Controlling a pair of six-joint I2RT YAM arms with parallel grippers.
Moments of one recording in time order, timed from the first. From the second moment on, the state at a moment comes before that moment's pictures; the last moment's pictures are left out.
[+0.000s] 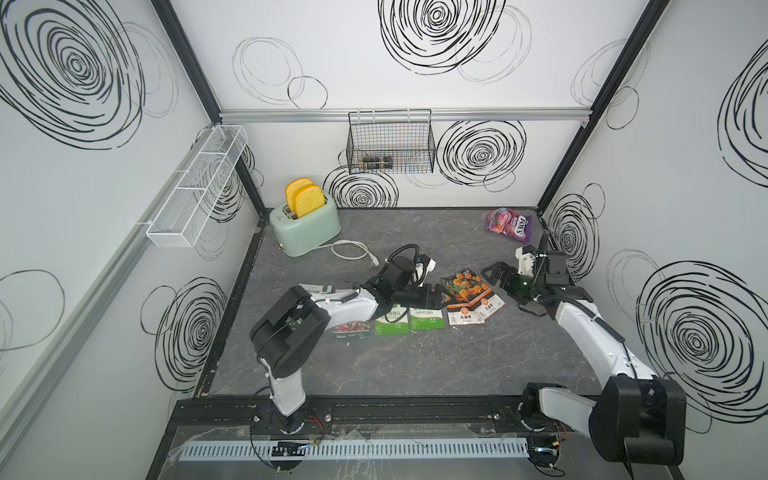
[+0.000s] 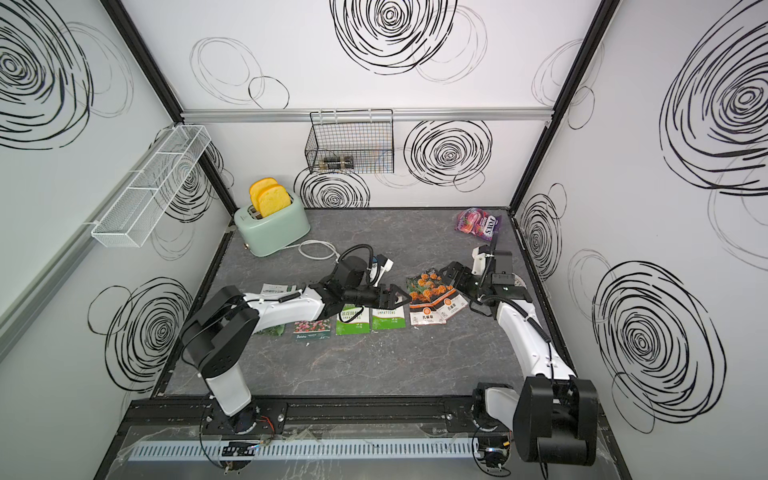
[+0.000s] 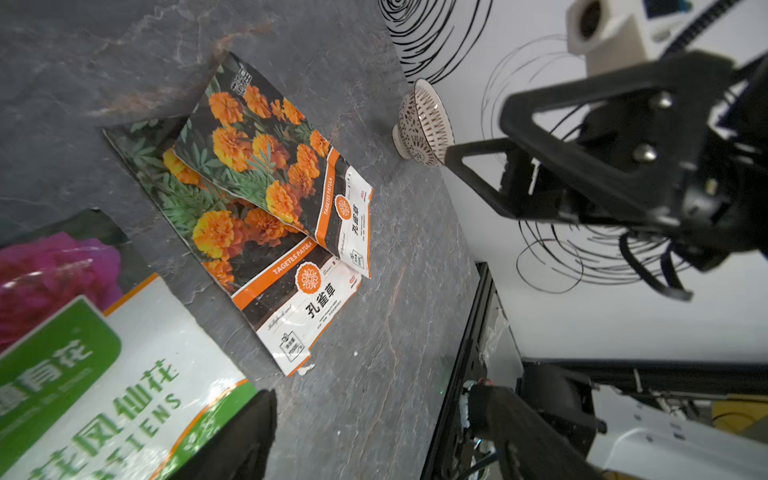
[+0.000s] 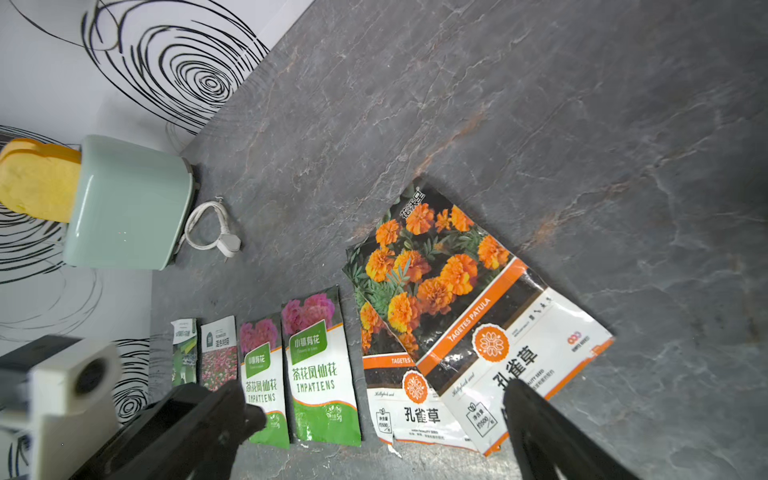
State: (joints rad) left arm -0.75 1.84 1.04 0.26 0.58 -0.80; right arm -0.05 1.15 0.78 -0.42 -0.43 0.53
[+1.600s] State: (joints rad) left arm -0.82 2.18 1.38 0.20 0.39 -1.15; right arm -0.04 1.12 0.76 -0.39 -0.43 0.52
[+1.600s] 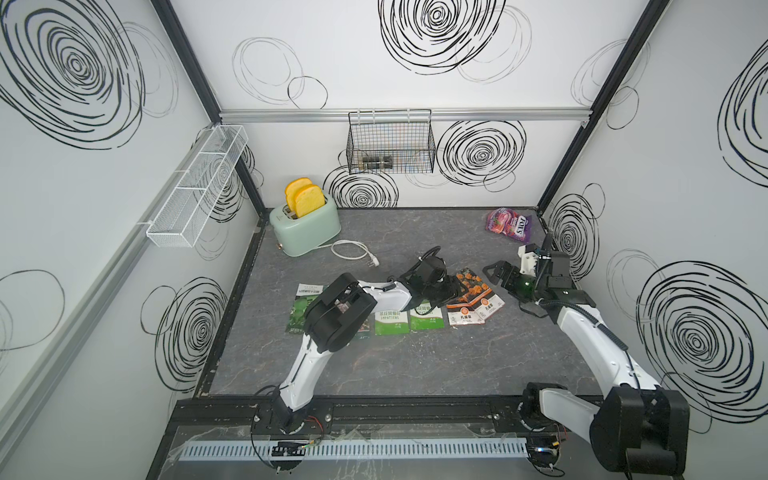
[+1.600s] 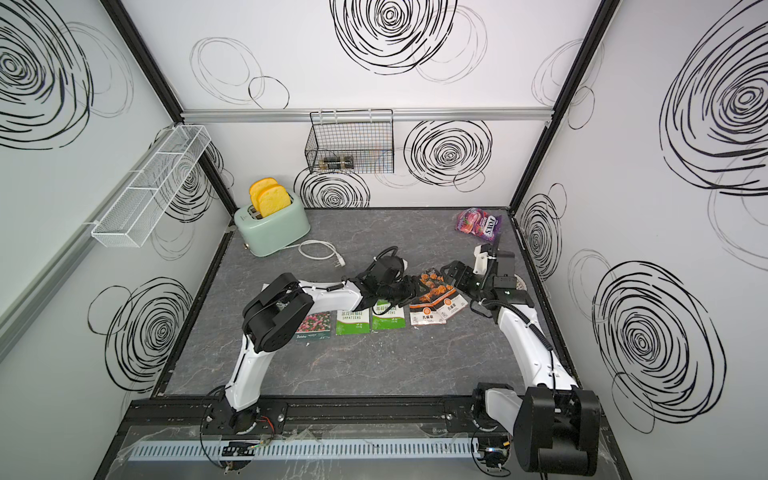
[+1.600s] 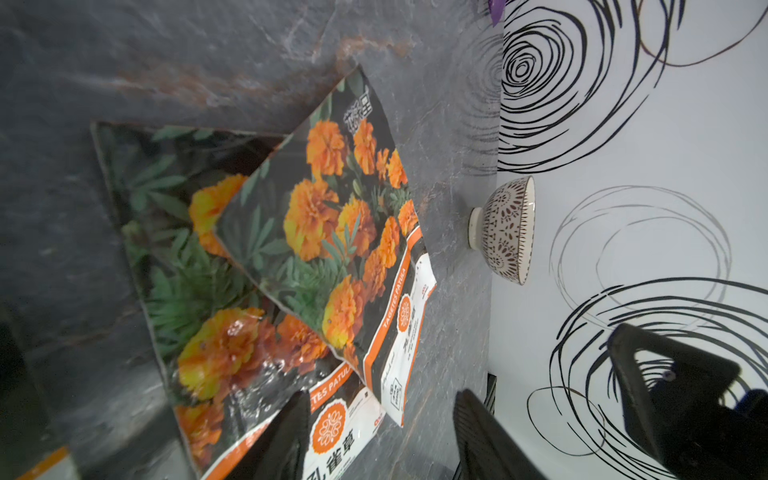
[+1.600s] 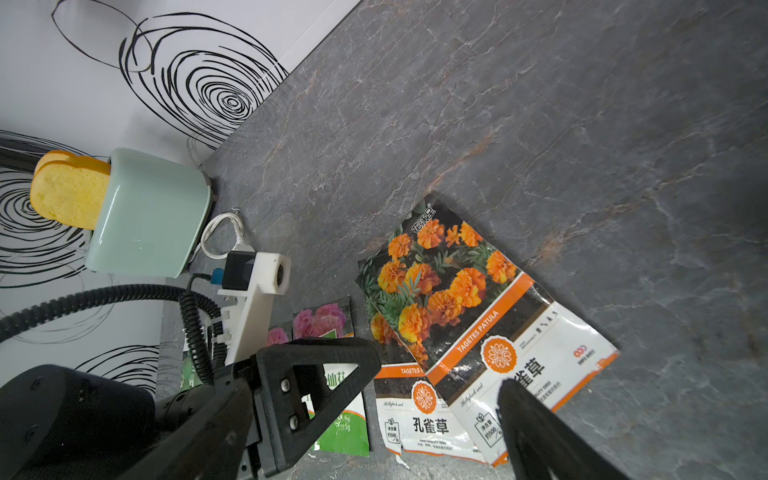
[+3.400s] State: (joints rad) left arm -0.86 2.32 1.62 0.22 0.43 -1.07; right arm 0.01 1.11 0.87 -0.45 -0.39 0.47
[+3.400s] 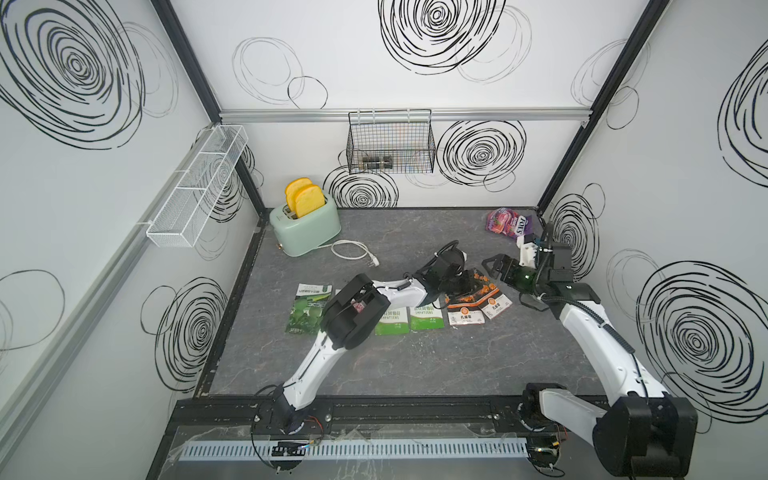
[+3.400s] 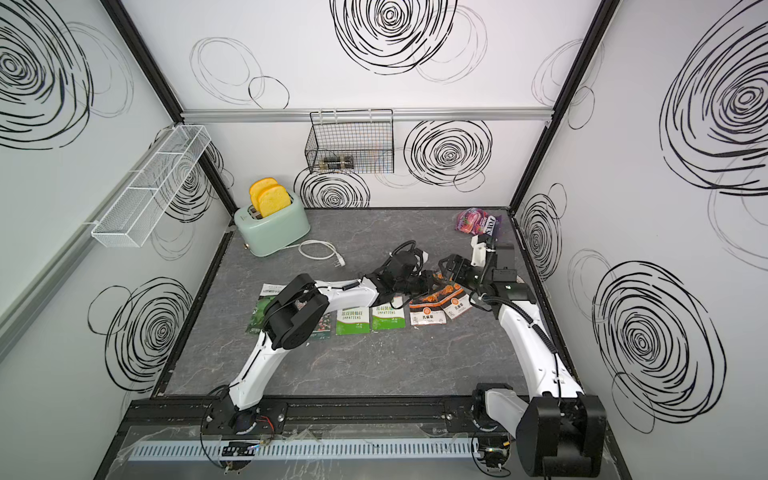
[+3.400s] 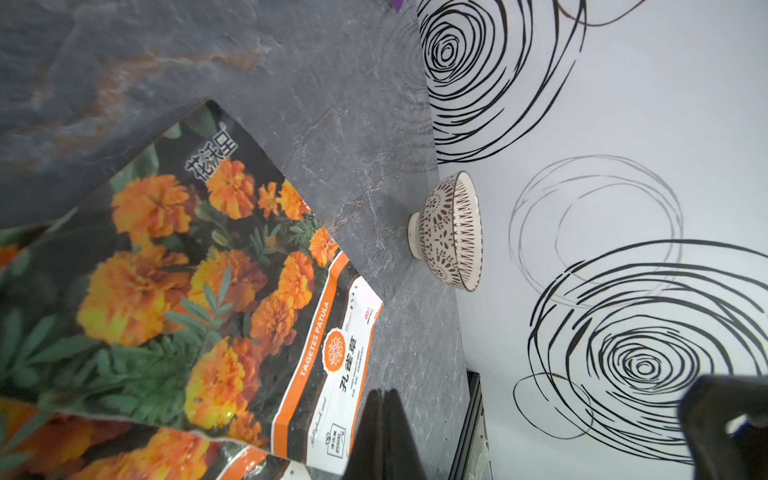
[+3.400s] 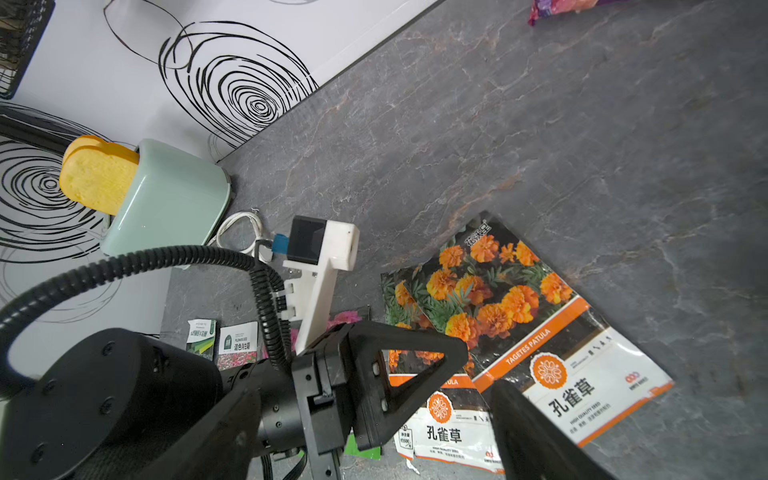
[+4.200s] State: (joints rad) left arm -0.76 2.19 1.44 0.14 0.42 -1.00; right arm -0.08 1.44 0.79 -0.40 -0.45 0.49
